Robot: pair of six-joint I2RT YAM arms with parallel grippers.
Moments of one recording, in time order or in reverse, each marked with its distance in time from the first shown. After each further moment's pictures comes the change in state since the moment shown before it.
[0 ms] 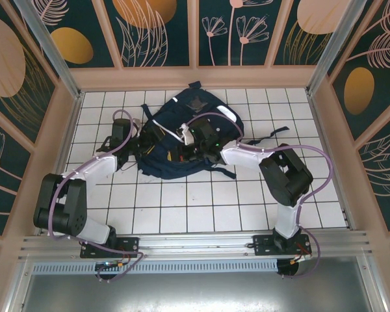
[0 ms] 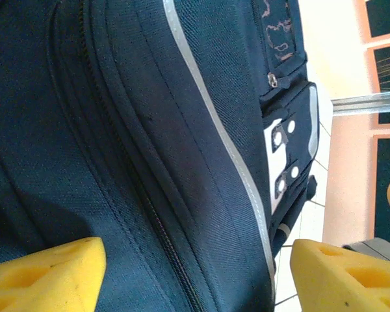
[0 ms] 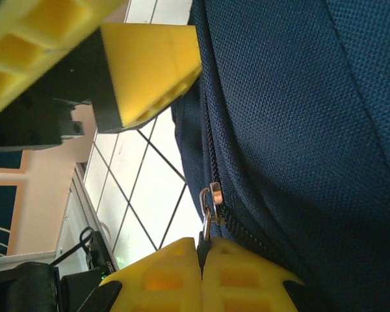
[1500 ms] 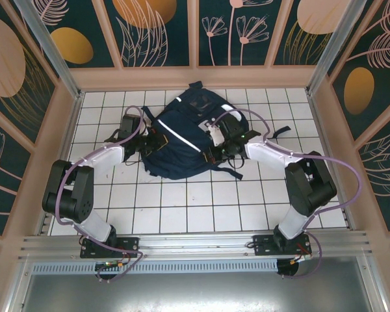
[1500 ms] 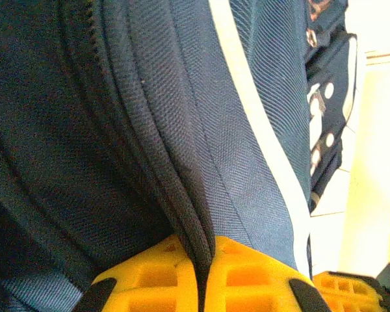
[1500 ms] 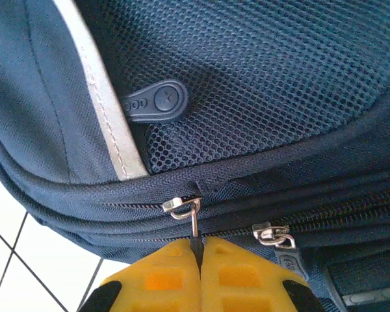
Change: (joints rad) left arm -0.034 0.129 0.142 -0.136 0.050 0.099; right arm -0.214 -0.180 -0.063 -0.489 0.271 -0.487
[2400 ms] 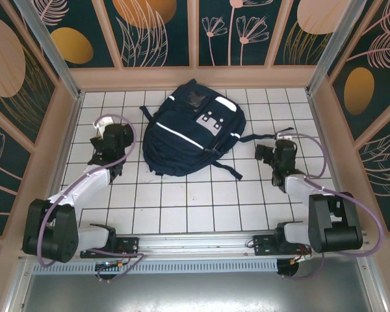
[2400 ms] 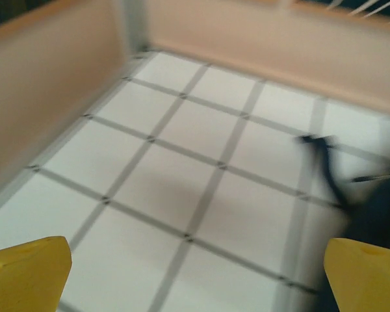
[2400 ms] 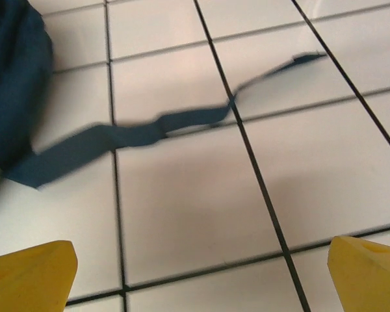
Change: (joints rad) left arm 0.034 -0.335 -0.293 0.218 -1.087 0.492; right arm -0.458 -0.387 -0.735 0.809 0.530 0.006
